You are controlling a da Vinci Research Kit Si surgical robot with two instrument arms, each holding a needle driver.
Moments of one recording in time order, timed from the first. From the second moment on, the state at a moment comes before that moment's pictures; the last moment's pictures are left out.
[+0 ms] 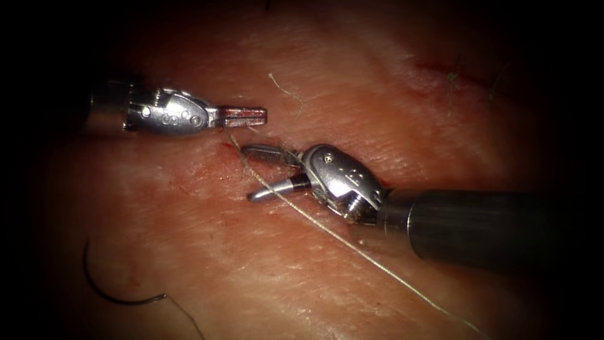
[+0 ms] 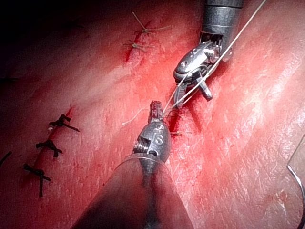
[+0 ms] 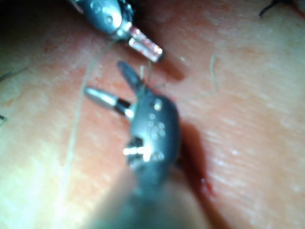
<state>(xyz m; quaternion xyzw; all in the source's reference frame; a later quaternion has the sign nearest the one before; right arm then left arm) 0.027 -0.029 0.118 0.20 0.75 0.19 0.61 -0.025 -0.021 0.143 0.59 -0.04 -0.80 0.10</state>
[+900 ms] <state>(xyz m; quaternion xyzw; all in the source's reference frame) 0.025 -0.026 0.118 0.17 0.76 0.27 0.56 -0.025 -0.026 0.146 0.59 -0.03 -0.80 0.10</state>
